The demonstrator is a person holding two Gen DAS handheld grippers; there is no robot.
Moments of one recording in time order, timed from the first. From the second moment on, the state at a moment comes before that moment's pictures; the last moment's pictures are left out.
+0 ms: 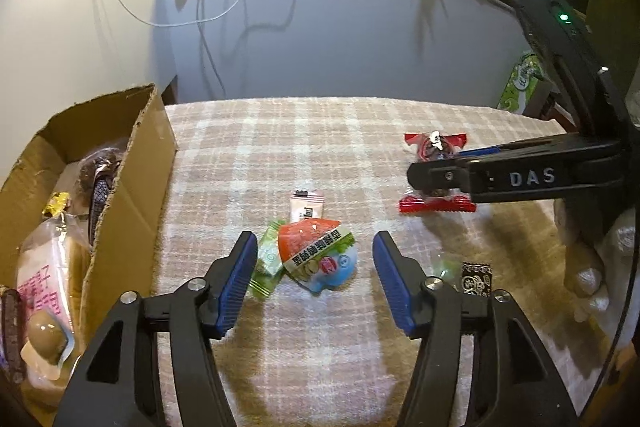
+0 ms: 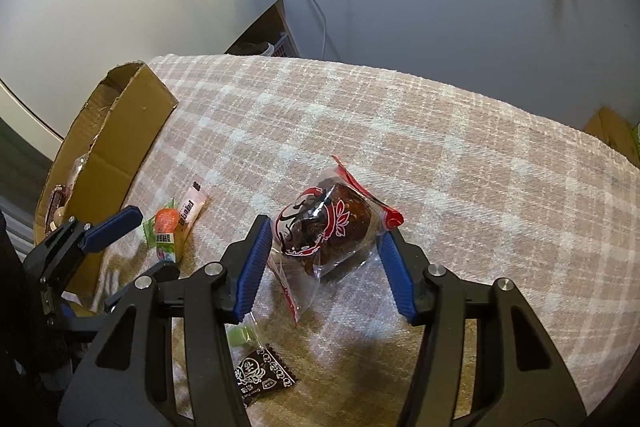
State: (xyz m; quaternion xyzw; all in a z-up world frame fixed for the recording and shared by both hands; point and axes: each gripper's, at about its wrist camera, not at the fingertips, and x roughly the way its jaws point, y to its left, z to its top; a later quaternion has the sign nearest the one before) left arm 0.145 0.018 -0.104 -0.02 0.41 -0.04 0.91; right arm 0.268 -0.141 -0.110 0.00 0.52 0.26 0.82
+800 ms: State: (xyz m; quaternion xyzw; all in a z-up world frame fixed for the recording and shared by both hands) left arm 0.132 0.016 -0.093 -0.02 0.40 -0.05 0.91; right arm 0.263 -0.152 -0.099 0.01 0.51 0.24 0.83
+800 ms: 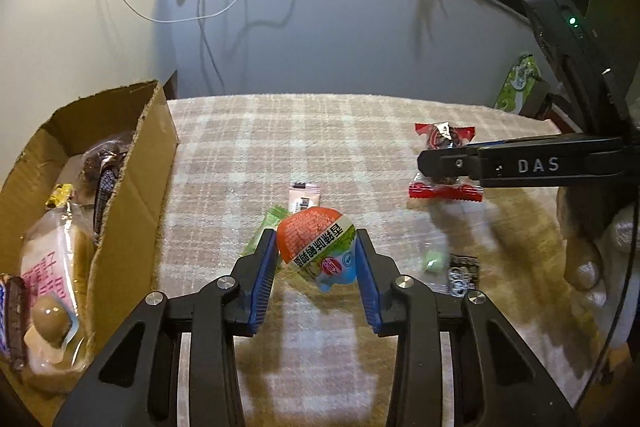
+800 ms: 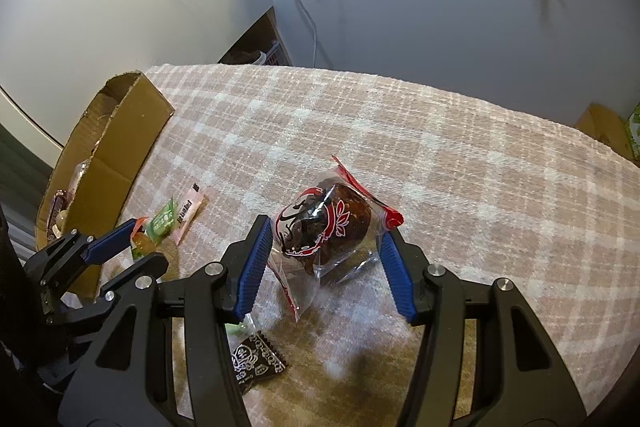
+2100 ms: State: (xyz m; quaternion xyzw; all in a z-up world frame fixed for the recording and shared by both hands) left arm 0.052 0.156 -0.032 -0.08 0.34 0.04 0.94; right arm 0.231 0.031 -0.009 -0.05 0.43 0.37 0.82
